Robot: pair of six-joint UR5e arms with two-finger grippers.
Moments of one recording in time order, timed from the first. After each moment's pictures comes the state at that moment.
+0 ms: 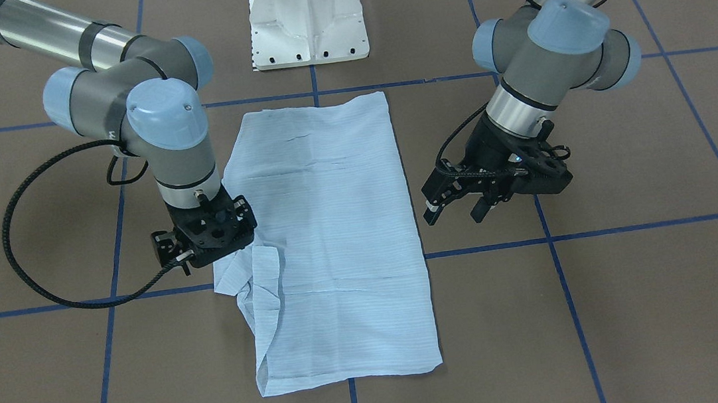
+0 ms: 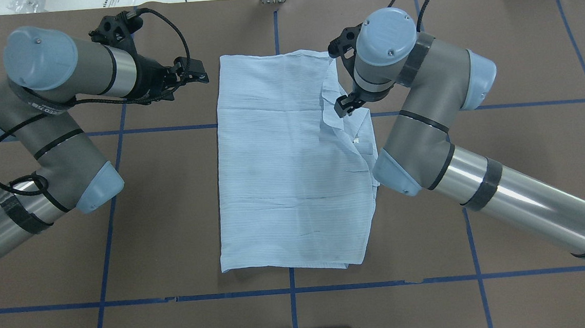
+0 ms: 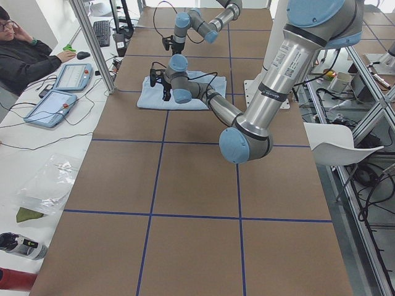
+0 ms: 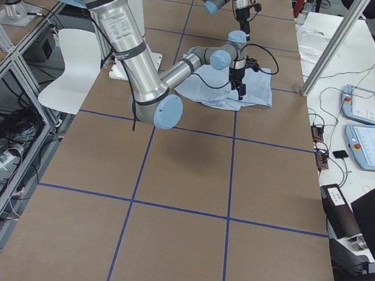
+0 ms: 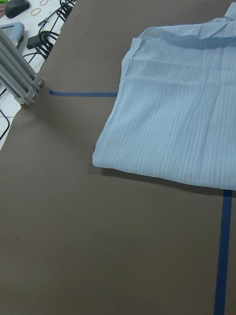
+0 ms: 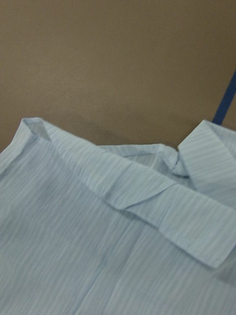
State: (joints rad) left arm -0.80 -2.10 -1.58 -2.26 -1.93 -1.40; right arm 0.71 -0.87 1.49 -1.51 1.79 0.59
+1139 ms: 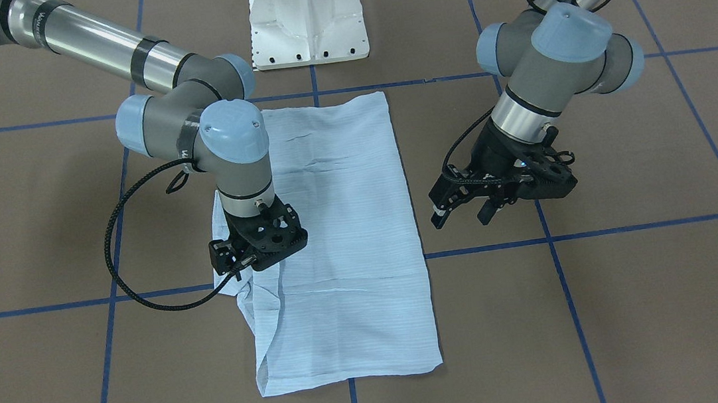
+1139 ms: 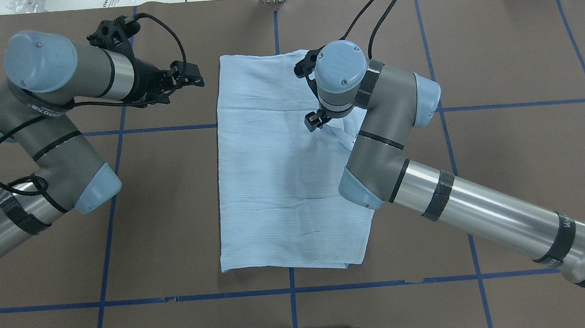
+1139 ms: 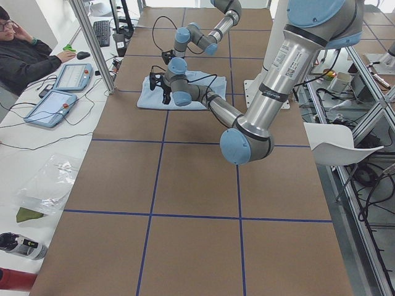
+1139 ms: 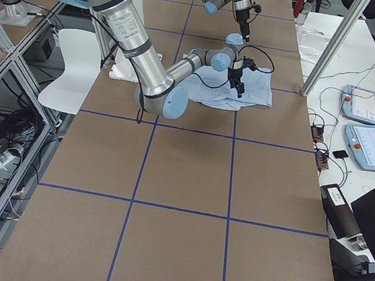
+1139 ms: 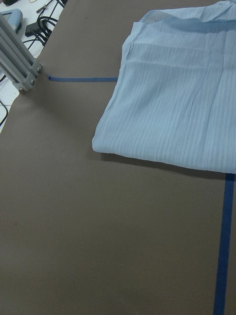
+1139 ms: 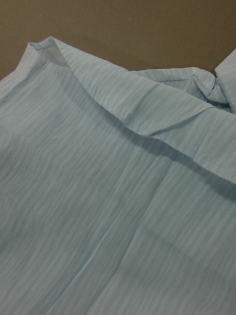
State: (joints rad) left arm -0.80 -2.09 -1.57 -2.26 -1.93 -1.40; right arm 0.63 -0.79 1.34 -1.43 1.72 0.62
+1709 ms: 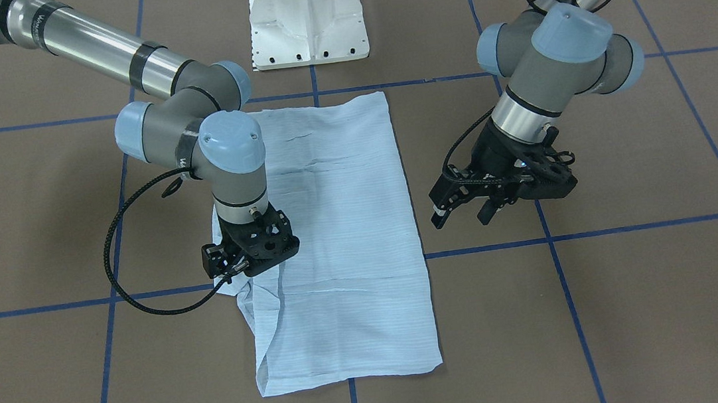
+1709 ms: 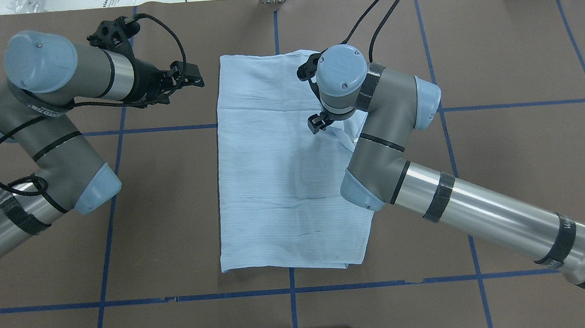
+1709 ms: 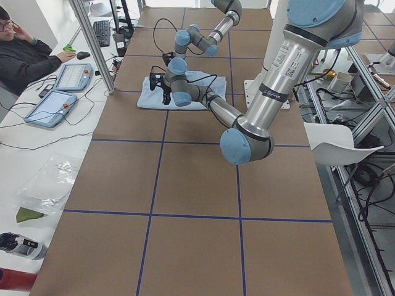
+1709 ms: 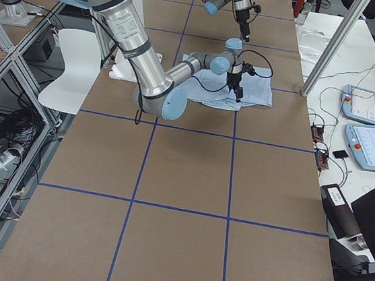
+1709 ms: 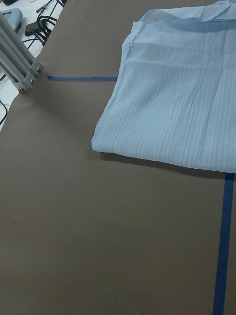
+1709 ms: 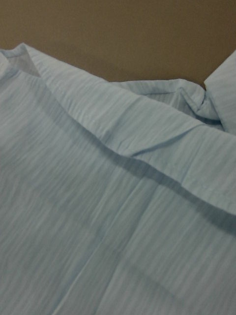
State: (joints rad) left arm -0.80 -2.09 -1.56 -2.26 -1.93 -1.40; right arm 0.63 -0.81 1.32 -1.43 1.72 0.62
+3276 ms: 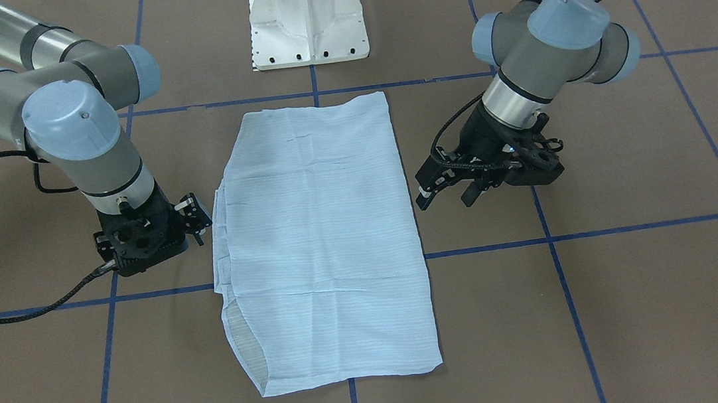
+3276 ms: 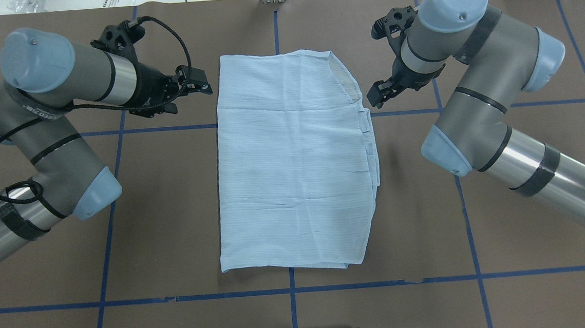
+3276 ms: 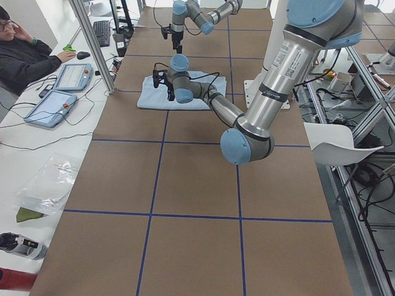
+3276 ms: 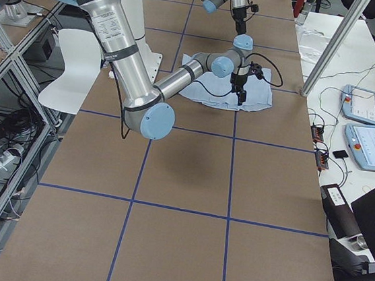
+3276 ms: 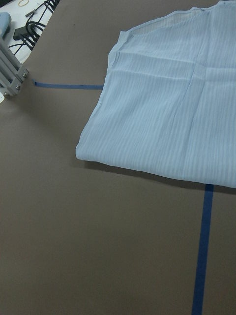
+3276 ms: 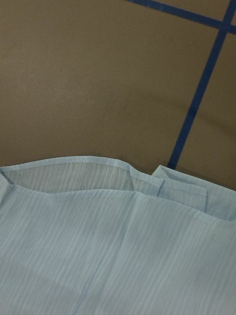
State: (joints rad) left arm -0.78 -2.08 -1.65 -2.21 -2.01 -1.46; right arm 0.82 -1.03 1.66 -1.53 1.99 0.61
